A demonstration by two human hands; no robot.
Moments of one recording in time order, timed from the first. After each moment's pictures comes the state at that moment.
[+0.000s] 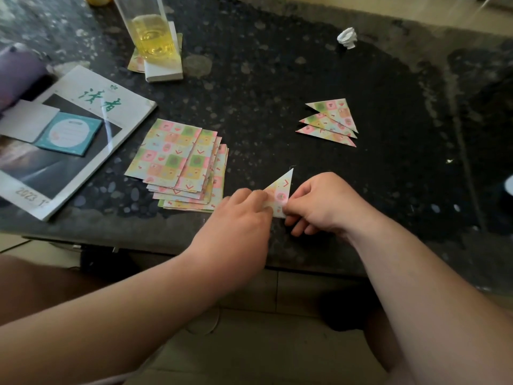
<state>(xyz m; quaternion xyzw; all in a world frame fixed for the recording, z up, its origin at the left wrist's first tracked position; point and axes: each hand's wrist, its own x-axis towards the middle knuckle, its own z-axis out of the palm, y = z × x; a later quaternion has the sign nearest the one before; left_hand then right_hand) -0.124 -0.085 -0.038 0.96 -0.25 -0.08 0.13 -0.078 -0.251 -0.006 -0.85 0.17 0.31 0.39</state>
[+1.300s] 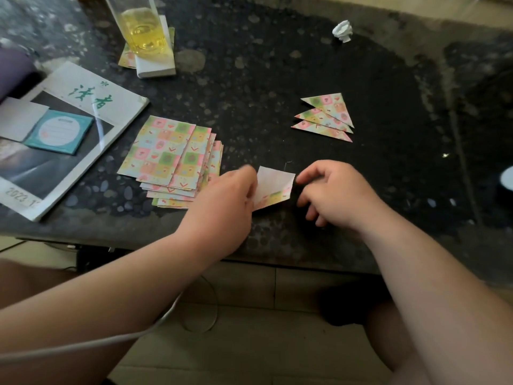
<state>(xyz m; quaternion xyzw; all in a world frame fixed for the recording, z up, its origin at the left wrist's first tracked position) -0.102 -0.080 -0.023 0.95 -0.07 -0.11 0.30 -0.079 -0.273 0.000 -0.87 0.15 0.23 0.40</state>
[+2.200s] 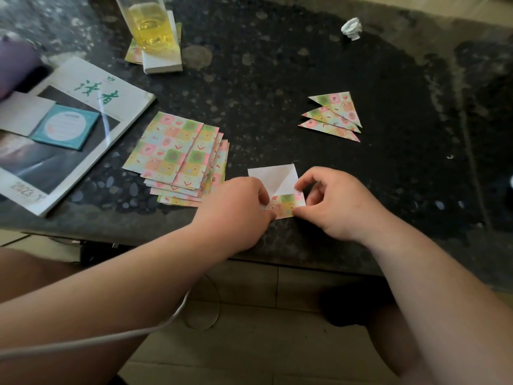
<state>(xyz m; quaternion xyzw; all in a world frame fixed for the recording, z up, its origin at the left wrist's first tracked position) -0.095 -0.091 -0.024 0.95 -0.03 -0.19 0.25 -0.086 -0.270 -0.007 -0.92 0.06 0.23 0.30</state>
